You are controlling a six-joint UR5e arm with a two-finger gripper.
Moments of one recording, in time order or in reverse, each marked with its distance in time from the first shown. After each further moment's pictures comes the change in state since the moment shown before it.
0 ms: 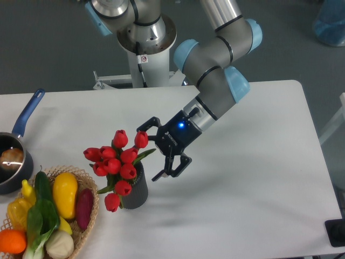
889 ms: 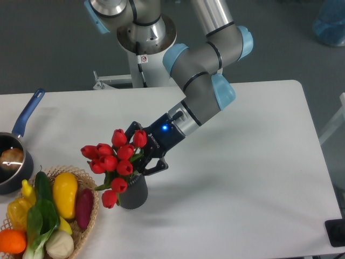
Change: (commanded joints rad) arm -0.029 -0.008 -0.006 -0.002 -0.038 0.028
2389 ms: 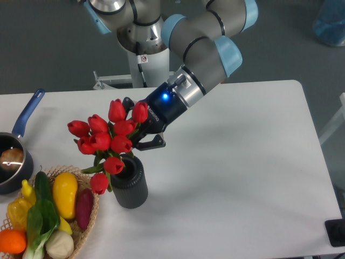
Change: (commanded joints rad) arm 0.043 0.159 0.090 -0.002 -0.147 -0.218
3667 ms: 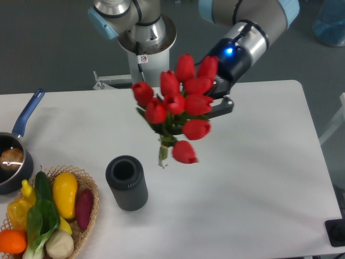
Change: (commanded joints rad) arm 0.233 0.000 0.095 0.003 -0.077 -0.095
